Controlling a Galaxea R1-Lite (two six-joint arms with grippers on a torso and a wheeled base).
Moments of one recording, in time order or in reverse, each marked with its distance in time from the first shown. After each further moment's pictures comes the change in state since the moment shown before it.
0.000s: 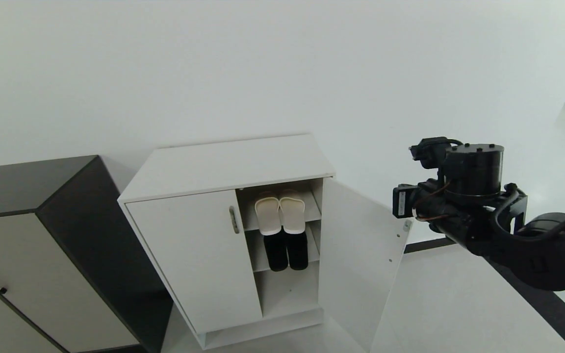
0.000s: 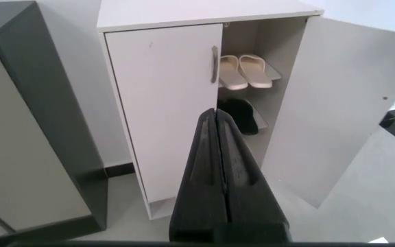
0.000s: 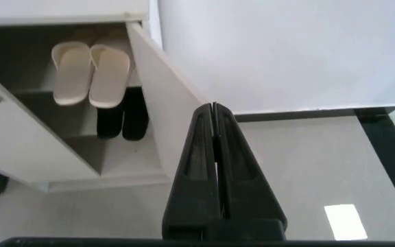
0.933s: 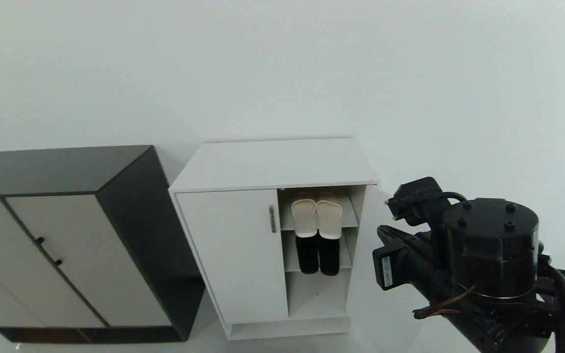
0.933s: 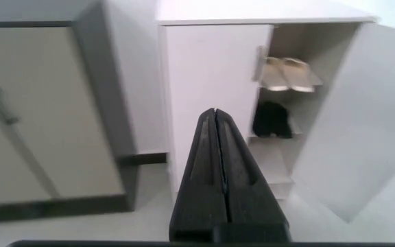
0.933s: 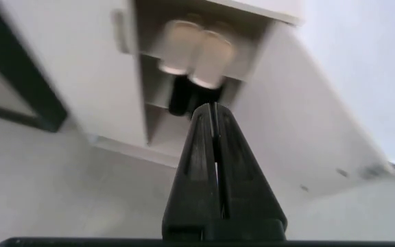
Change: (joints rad) left arm -0.002 0.000 0.000 0.001 0.001 -0.001; right arm 0.367 -0.173 0.231 0.010 -0.238 -0.003
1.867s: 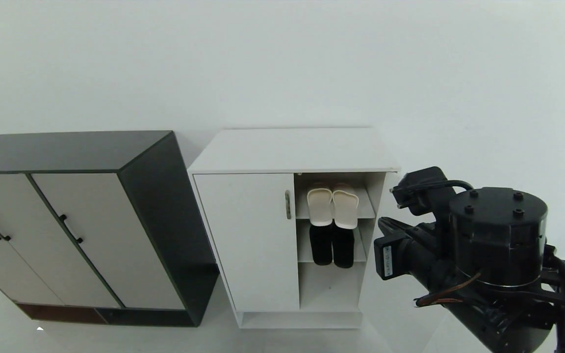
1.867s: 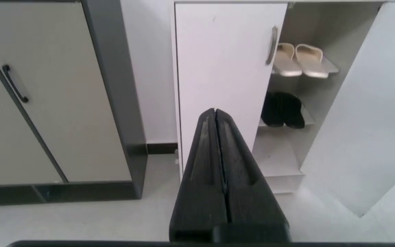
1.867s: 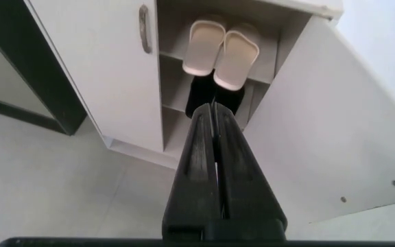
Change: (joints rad) left arm 0.002 0.000 0.000 -0.001 0.000 0.001; right arm 0.005 -0.010 -0.026 -0.001 -0.002 0.012
